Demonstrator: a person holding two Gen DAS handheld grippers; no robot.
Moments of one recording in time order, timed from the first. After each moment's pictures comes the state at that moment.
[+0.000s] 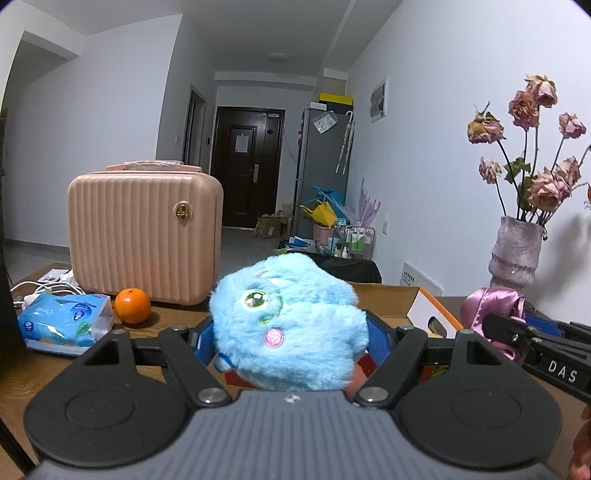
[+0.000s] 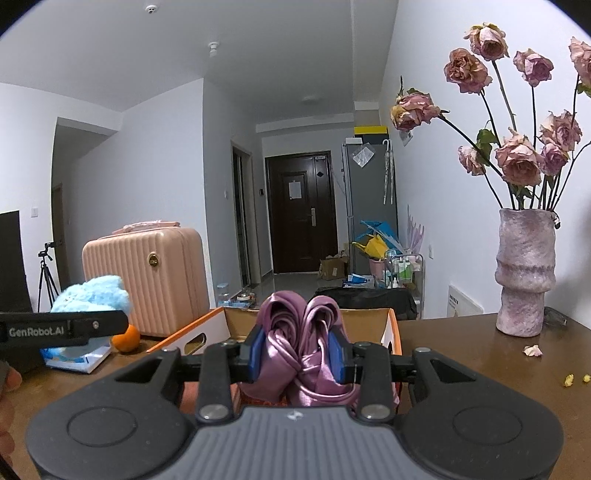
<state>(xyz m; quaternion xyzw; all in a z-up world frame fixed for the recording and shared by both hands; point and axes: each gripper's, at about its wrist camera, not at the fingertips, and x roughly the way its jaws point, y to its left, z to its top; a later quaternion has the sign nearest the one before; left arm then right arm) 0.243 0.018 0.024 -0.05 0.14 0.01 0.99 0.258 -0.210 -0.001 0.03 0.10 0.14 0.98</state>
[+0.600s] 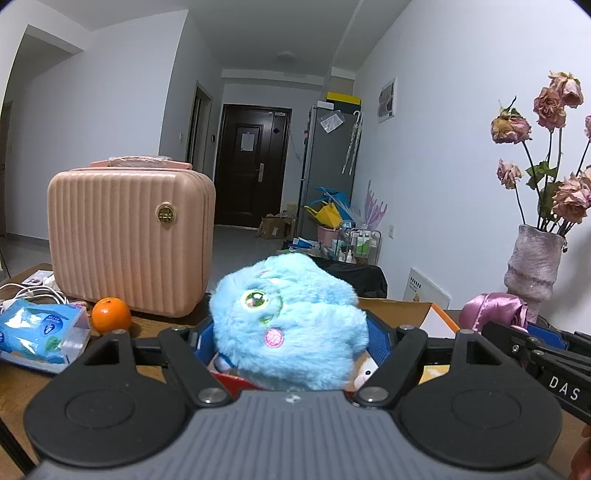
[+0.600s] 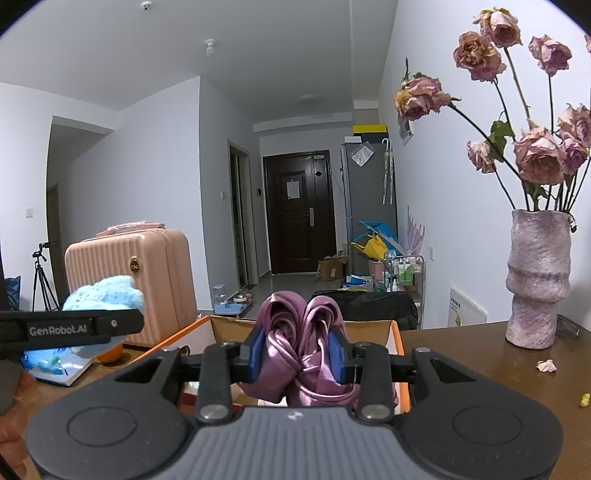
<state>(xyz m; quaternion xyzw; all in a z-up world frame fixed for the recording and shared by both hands) 0.304 0.011 0.020 -0.05 0.14 0.02 0.99 0.310 -0.205 -0.002 0.03 0.10 0.14 0.98</state>
